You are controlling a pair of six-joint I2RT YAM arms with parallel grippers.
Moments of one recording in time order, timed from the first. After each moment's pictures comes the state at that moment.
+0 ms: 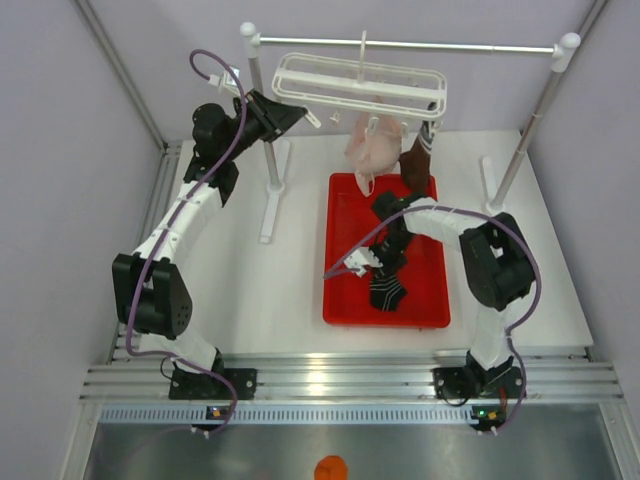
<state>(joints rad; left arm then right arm) -0.21 1.64 1.47 0.34 0.54 -0.92 0.53 1.87 1.25 -0.99 -0.44 -1.66</state>
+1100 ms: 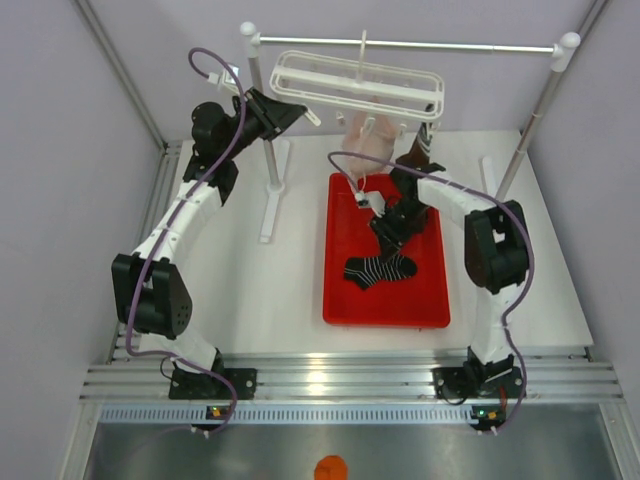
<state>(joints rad) -0.21 1.64 1.48 0.34 0.54 -0.92 0.37 2.04 1.57 -1.11 -0.57 -0.55</state>
